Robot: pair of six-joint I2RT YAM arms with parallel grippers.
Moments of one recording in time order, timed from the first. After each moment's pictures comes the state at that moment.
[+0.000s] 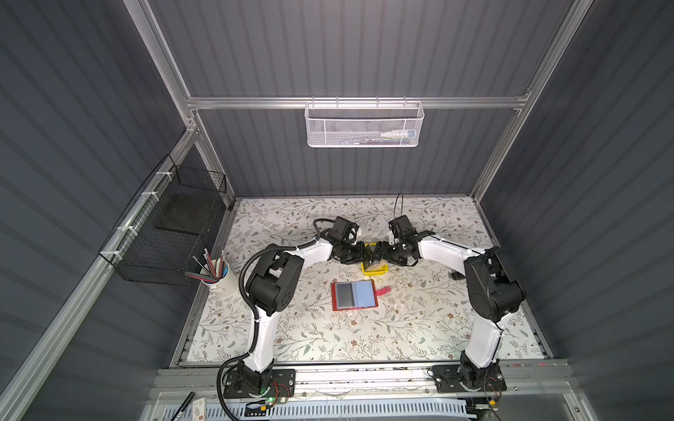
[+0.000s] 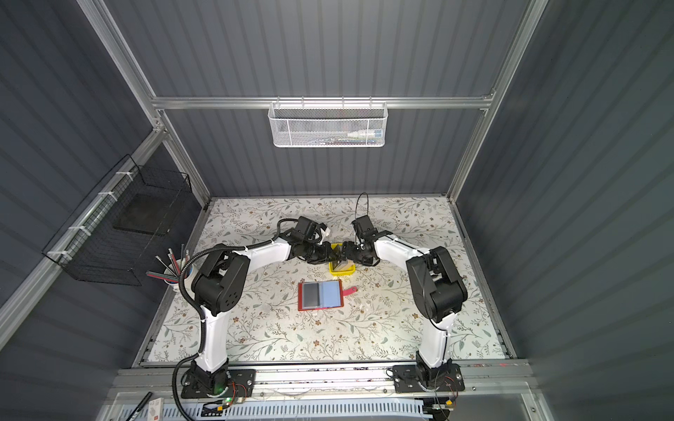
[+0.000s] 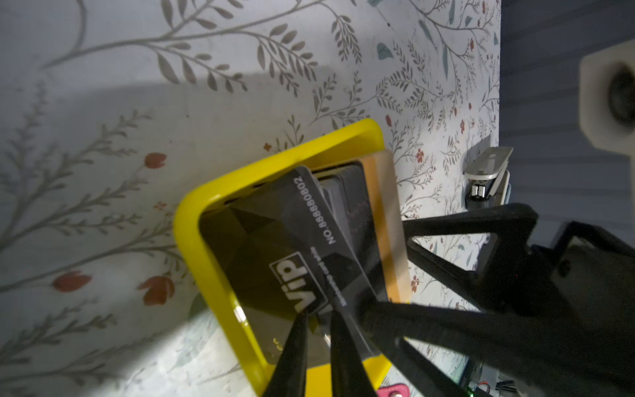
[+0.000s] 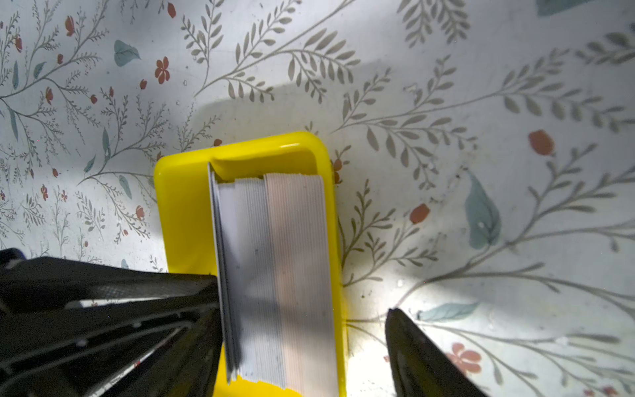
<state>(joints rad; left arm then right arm) -0.58 2.11 1.44 -0.26 0.54 -0.56 0.44 1.89 1.25 -0.43 -0.19 0.54</state>
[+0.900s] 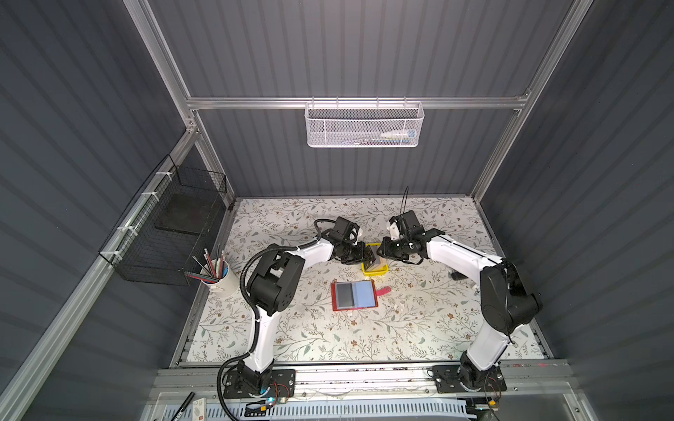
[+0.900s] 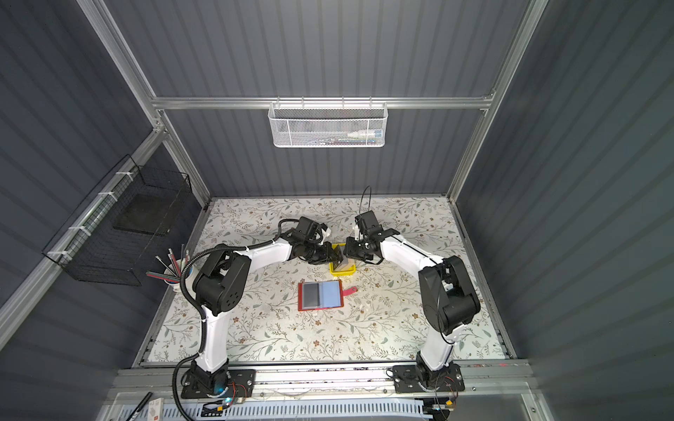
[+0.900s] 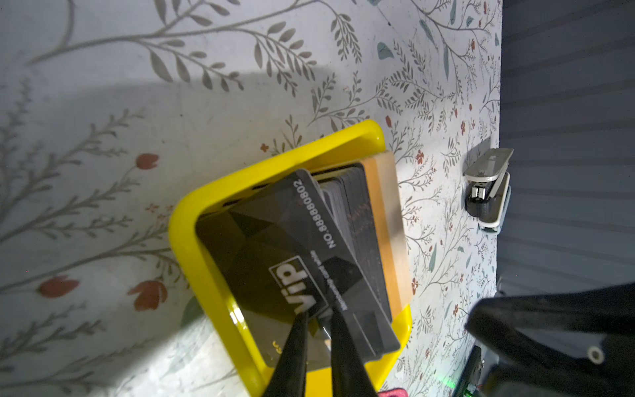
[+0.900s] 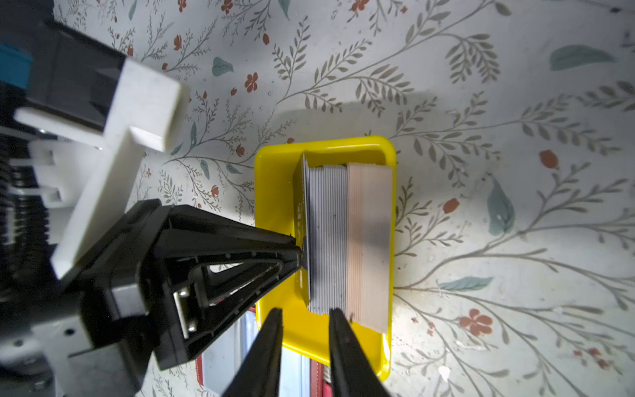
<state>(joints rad) -0.59 2.11 1.44 -0.25 0.53 -0.57 0.44 1.78 1.24 -0.44 -0.28 0.51</state>
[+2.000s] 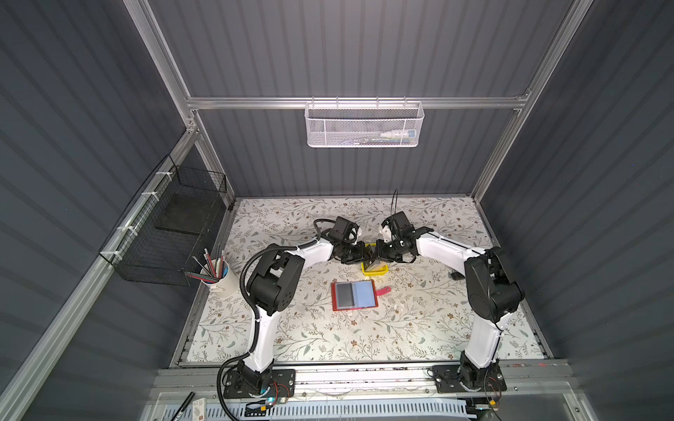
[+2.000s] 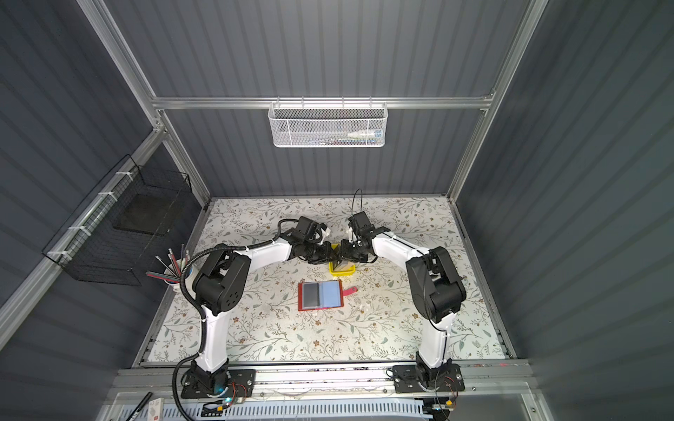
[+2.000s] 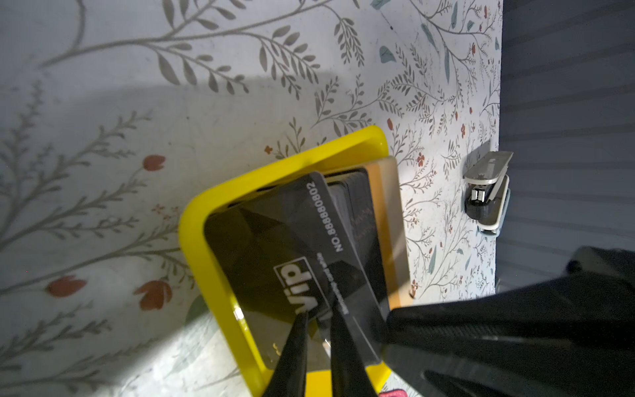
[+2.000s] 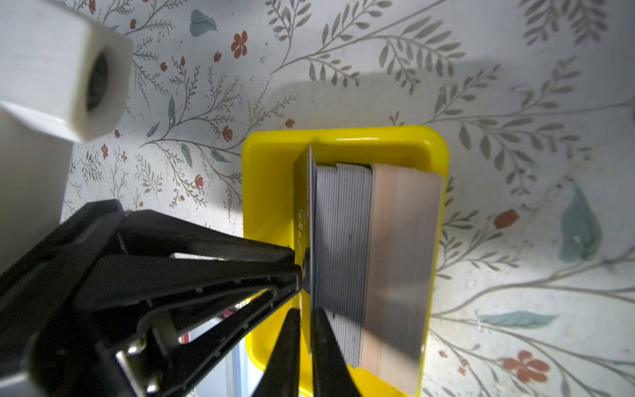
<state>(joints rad) -0.59 2.11 1.44 -0.25 0.53 -0.58 0.46 1.89 1.31 -0.48 -0.31 0.49</state>
